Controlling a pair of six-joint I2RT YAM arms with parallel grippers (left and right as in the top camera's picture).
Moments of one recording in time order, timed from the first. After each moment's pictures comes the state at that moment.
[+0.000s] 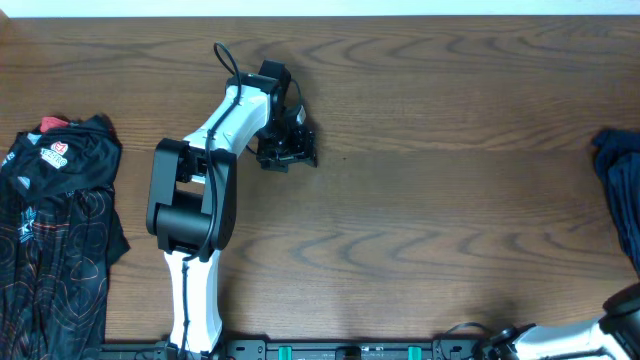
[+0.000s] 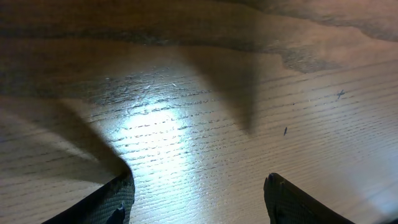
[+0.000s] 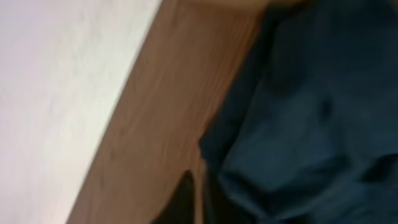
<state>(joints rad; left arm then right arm) -0.26 2.22 1.65 -1.04 0.39 -0.21 -1.00 1.79 1.69 -0.81 -0.50 0.38</state>
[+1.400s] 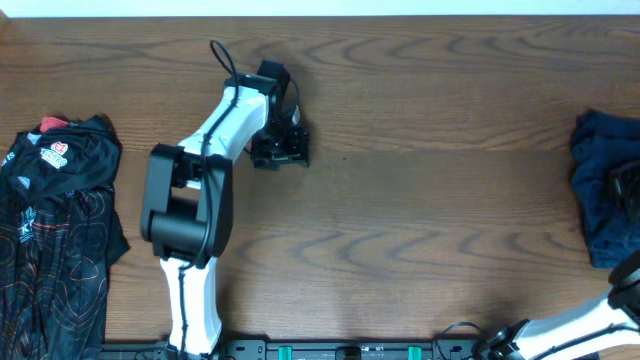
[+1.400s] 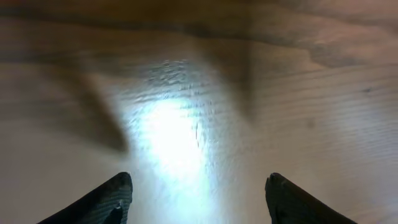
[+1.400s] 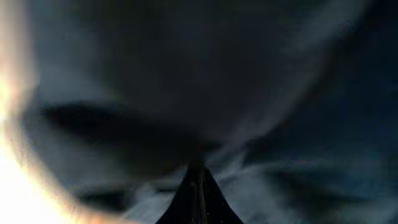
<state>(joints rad) -0.26 2.14 1.62 -1.05 0.27 -0.21 -0.83 1.91 1.31 -0.70 -0.46 0.38</state>
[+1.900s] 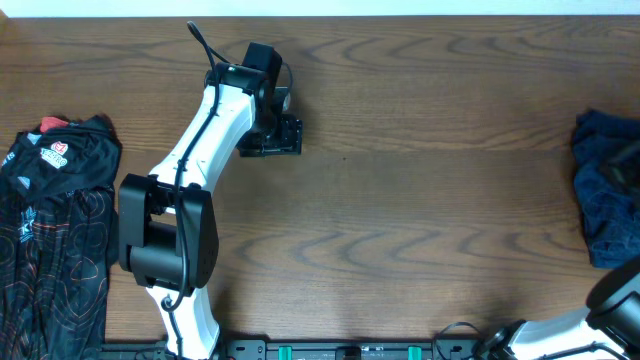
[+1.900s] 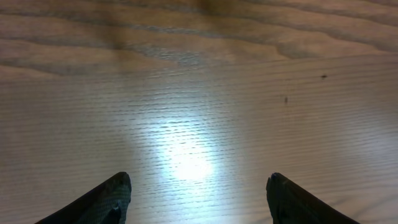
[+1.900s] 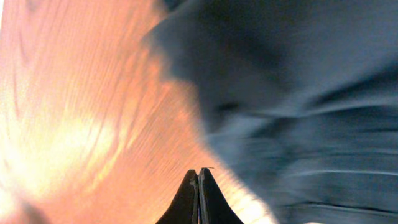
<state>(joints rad) -0.25 1.99 1.62 -1.10 0.18 -0.22 -0.69 1.77 1.35 -0.85 -0.42 0.25</state>
